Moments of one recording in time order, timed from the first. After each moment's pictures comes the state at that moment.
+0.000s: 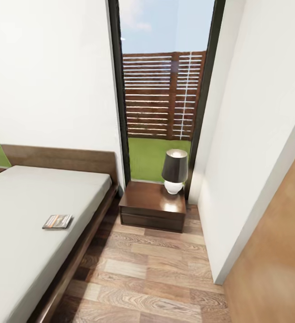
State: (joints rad) left arm -0.31 0.13 0.06 -0.09 -0.01 -0.12 0.12; right arm -0.32 -0.17 0.11 -0.09 0.03 -0.09 0.19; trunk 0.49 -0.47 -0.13
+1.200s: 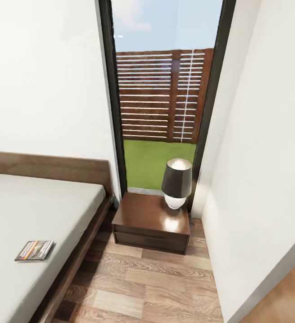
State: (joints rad) left arm -0.31 0.13 0.06 -0.09 -0.01 -0.12 0.12; right arm -0.32 -0.17 0.11 -0.09 0.03 -0.09 0.19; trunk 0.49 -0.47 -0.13
